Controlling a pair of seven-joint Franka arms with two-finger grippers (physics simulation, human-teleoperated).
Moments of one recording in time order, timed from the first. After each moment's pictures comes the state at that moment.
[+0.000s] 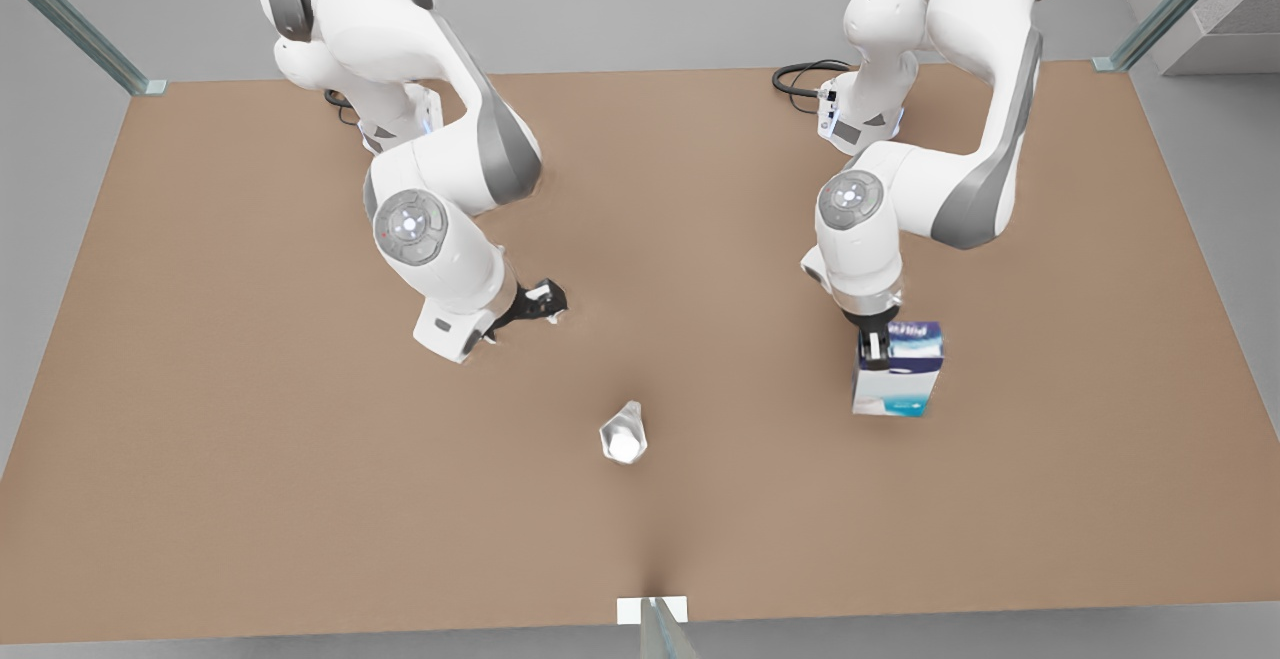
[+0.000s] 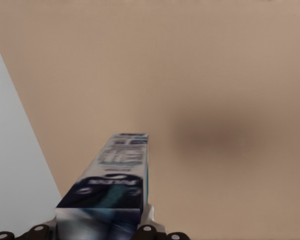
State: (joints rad) left arm -0.05 0.28 -0.45 -1.65 0.60 1.89 1.02; right arm 0.84 0.49 -0.57 -1.12 0.27 1.48 0.05
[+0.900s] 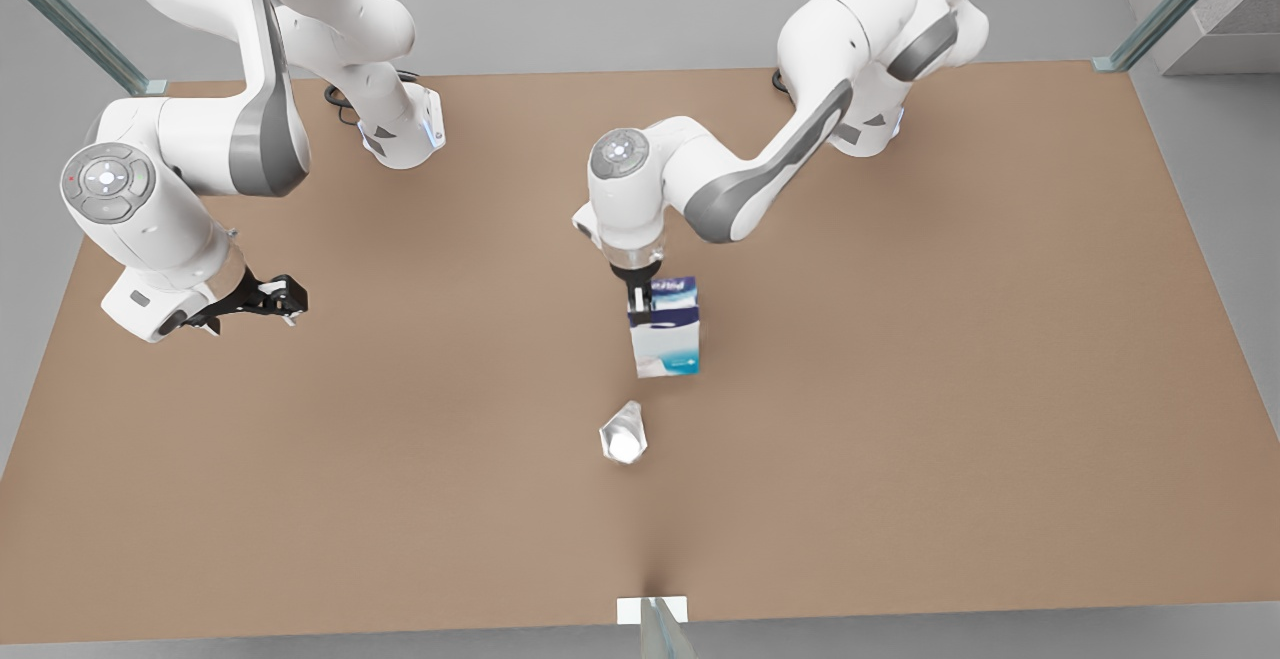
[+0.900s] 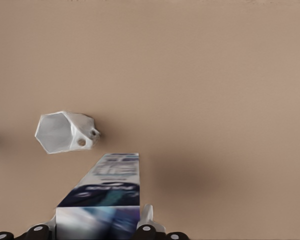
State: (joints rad) left arm -0.59 0.65 -0.38 -1.16 0.40 1.81 0.55; right arm 0.06 0.14 0.05 -1.51 -0.18 1.65 -0.06
